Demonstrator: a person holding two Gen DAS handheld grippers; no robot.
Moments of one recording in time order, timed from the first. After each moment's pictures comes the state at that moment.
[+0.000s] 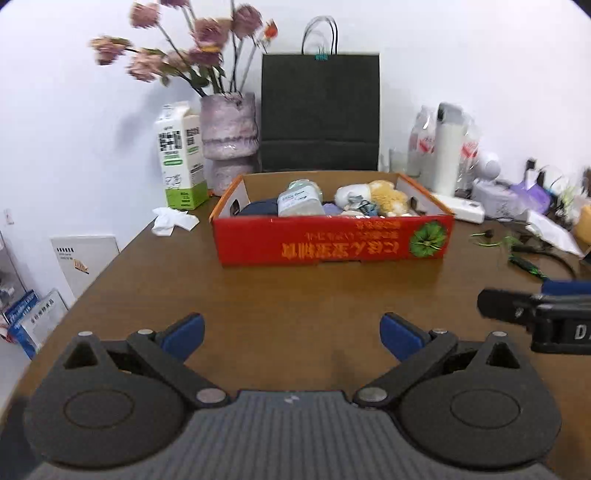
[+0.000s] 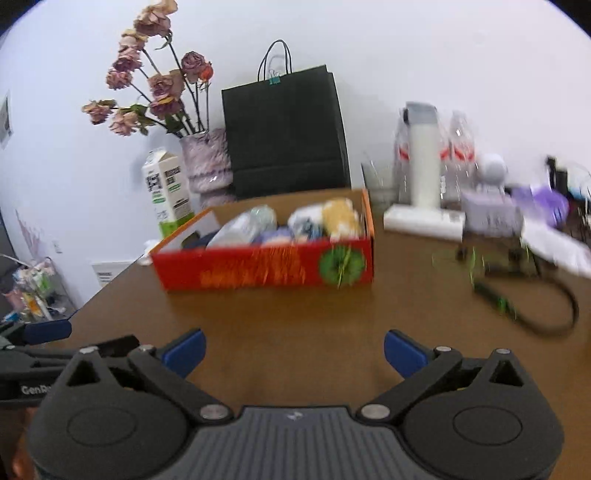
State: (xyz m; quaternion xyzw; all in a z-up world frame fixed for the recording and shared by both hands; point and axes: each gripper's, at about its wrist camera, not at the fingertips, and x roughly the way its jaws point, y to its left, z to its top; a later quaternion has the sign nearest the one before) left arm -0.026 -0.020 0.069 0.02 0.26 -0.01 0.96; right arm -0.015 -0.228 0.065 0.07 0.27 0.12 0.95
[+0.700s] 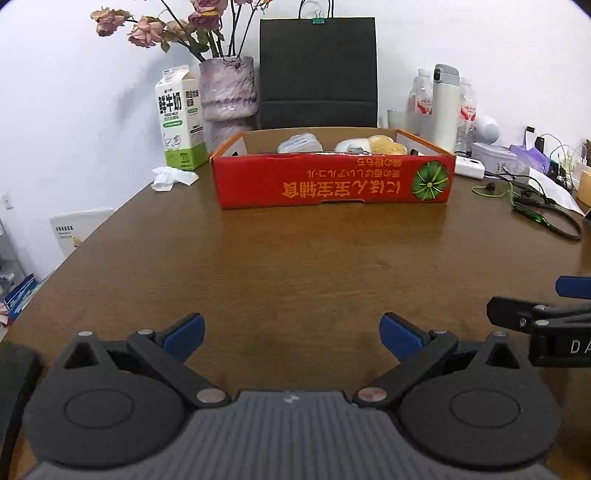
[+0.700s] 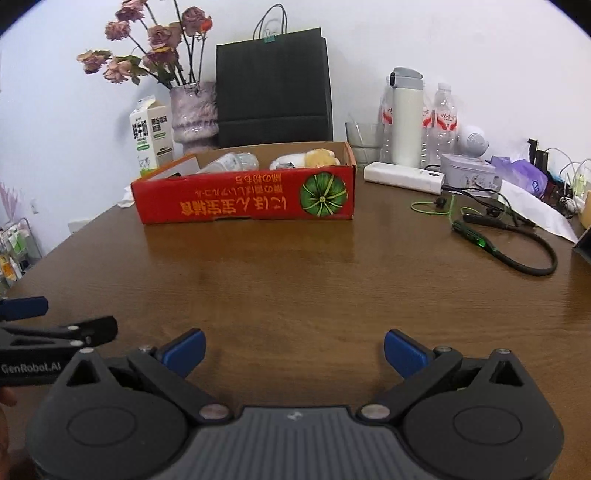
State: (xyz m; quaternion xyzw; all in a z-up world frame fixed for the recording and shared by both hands) left arm -0.028 -0.013 0.017 0.03 0.30 -0.01 0.95; right arm -0.037 -0.216 0.012 0.02 0.30 0.08 0.95
